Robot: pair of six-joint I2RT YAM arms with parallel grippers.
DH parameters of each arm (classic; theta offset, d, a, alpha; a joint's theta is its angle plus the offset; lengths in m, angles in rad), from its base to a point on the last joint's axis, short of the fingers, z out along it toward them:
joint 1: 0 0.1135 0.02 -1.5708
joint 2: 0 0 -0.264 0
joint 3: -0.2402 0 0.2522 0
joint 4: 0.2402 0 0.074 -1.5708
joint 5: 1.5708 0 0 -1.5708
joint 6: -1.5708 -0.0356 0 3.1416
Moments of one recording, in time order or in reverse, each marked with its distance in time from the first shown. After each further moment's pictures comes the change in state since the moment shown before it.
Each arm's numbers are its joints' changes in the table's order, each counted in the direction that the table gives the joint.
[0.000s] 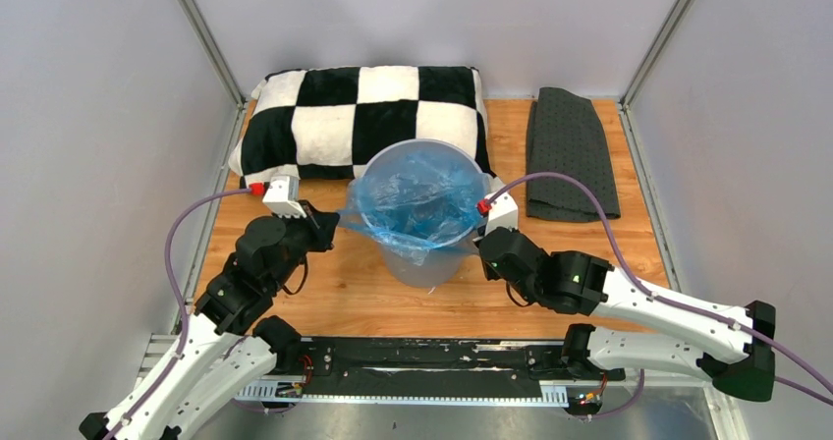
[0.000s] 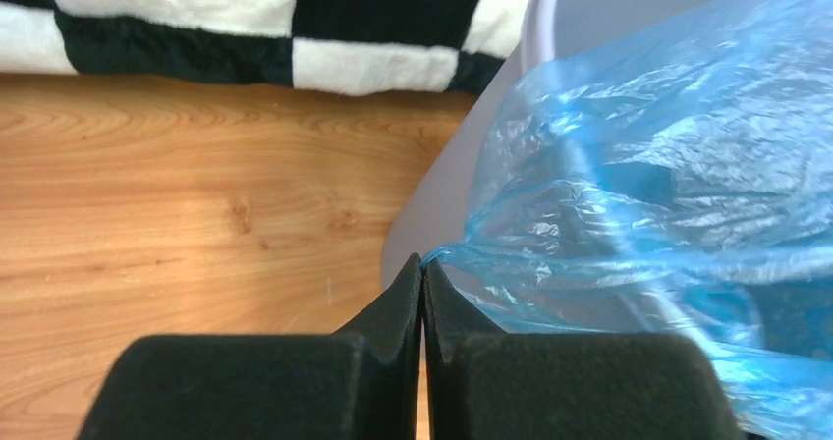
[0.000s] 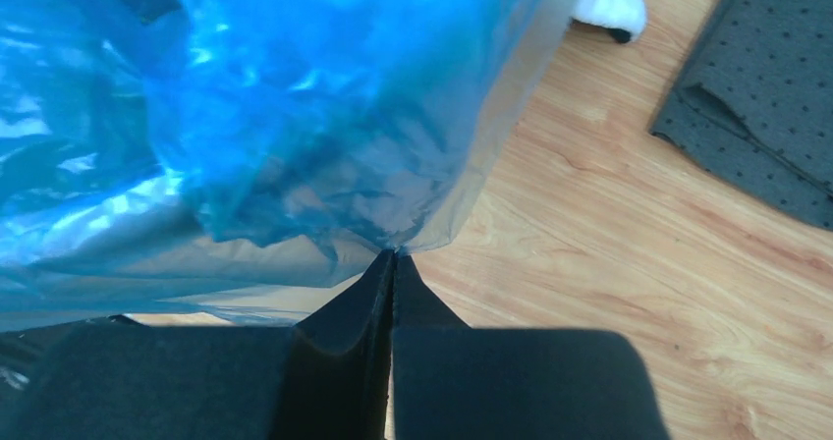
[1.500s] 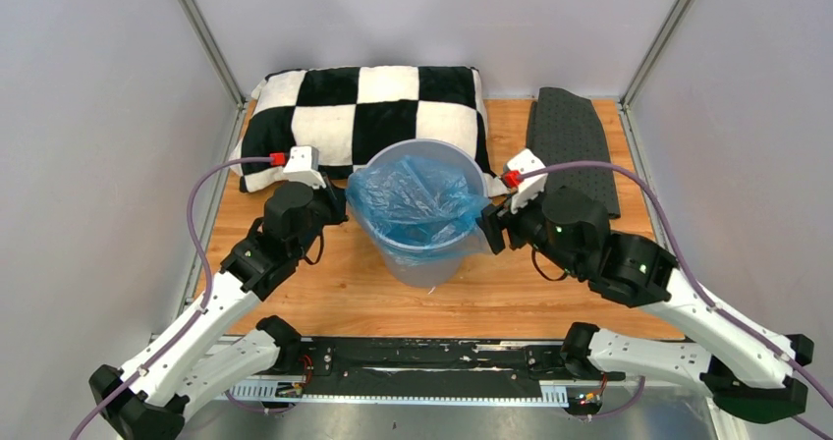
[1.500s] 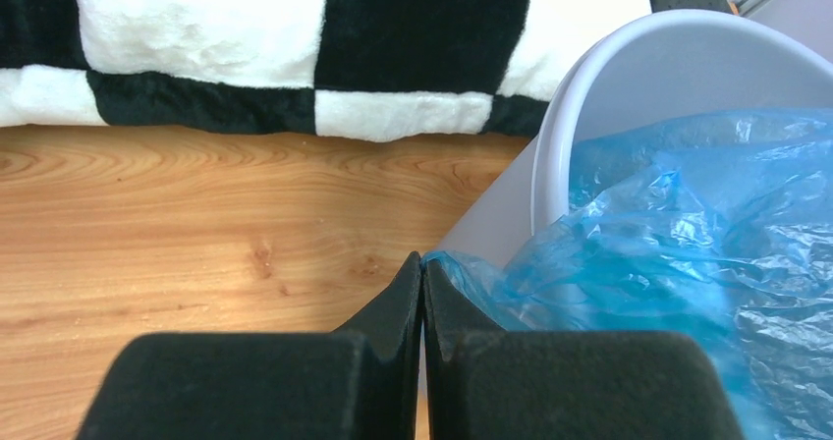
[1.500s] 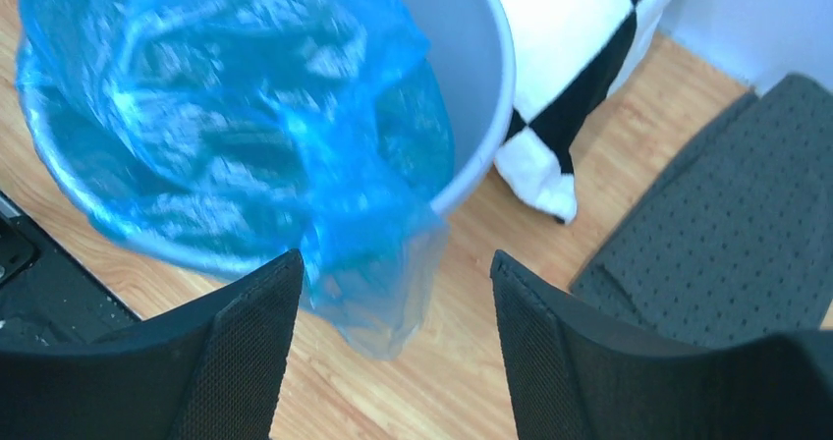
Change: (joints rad) left arm 0.000 0.277 -0.099 -0.107 -0.090 -0.035; right arm -0.134 -0.098 -0.265 0.011 -0.242 0.385
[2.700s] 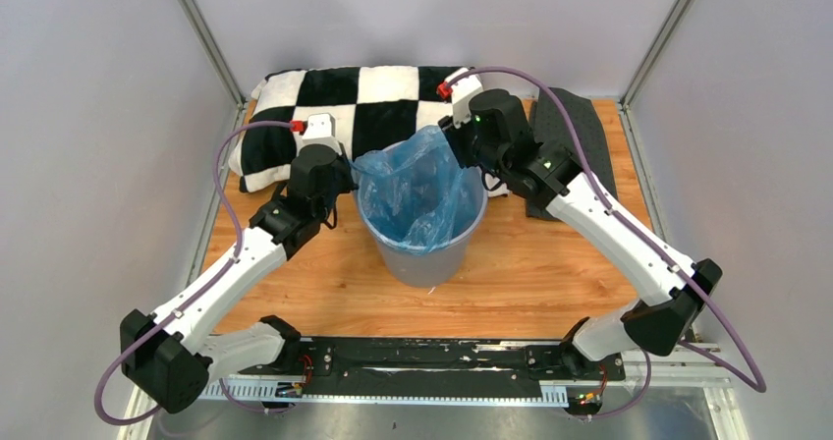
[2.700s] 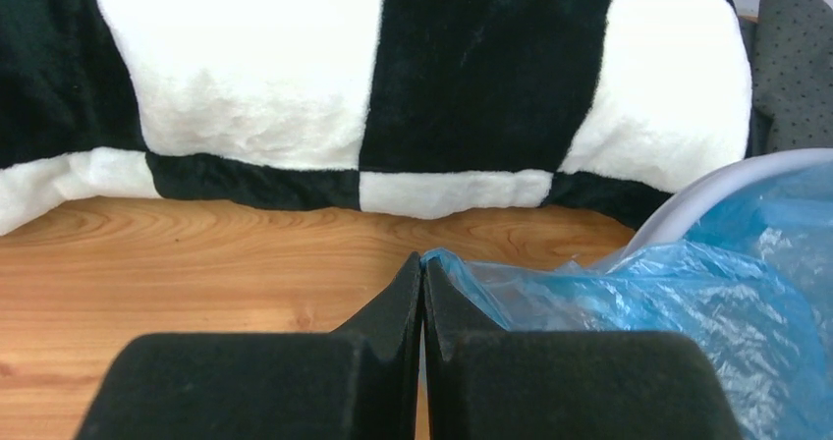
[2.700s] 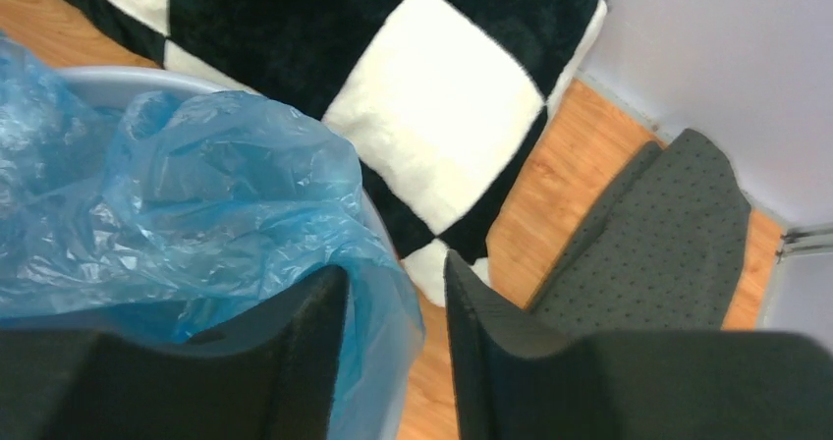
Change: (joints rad) left arm 0.056 0.293 -0.159 -0.092 -0.084 -0.086; right arm -0.260 0.615 -0.486 -0.062 -0.072 0.181
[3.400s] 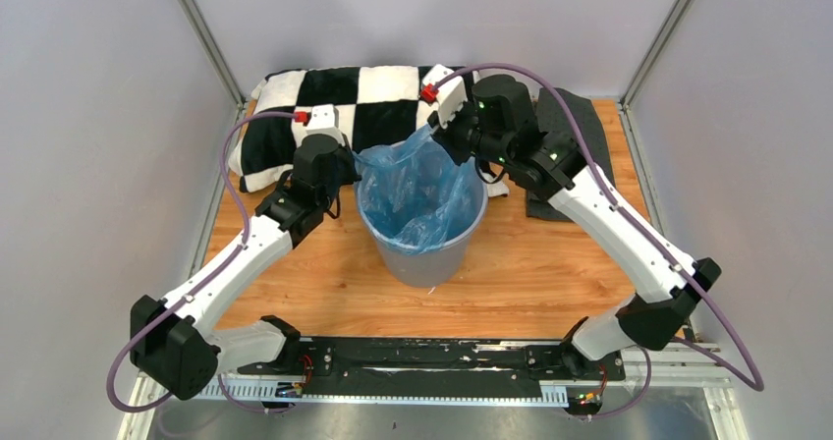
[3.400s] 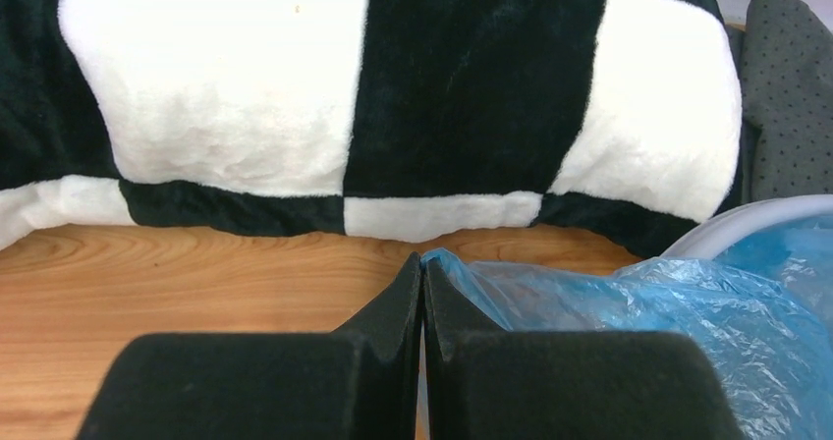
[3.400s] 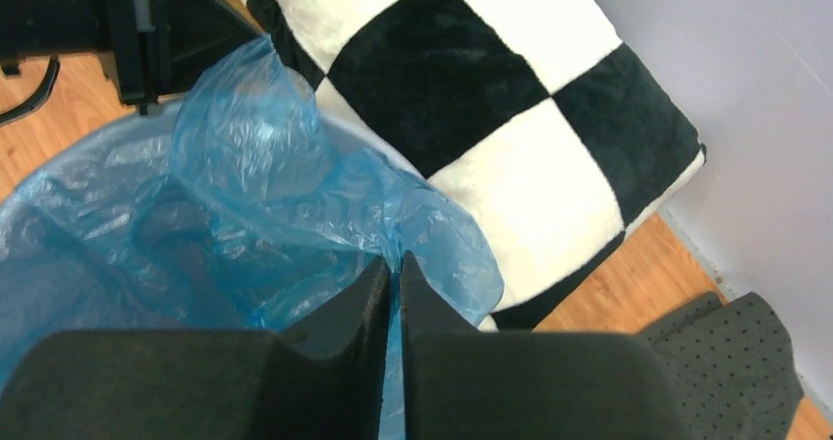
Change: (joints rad) left arm 0.037 0.083 -0.044 -0.041 0.058 -0.006; right arm -0.002 0.015 -0.110 0.032 -0.358 0.156
